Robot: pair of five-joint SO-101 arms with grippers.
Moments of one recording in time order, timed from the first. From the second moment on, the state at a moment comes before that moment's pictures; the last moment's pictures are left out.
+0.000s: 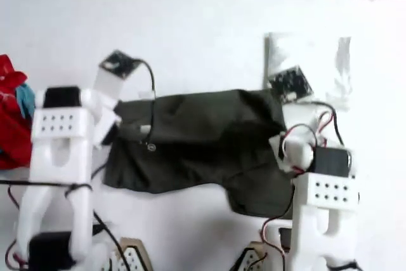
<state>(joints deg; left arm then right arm) -11.6 -23.8 30.0 84.7 -30.2 3.7 -51.1 48.3 73.1 30.7</state>
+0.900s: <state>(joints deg) -11.6 -26.7 47.1 78.3 -30.4 5.5 -63.3 64.7 81.6 50.5</state>
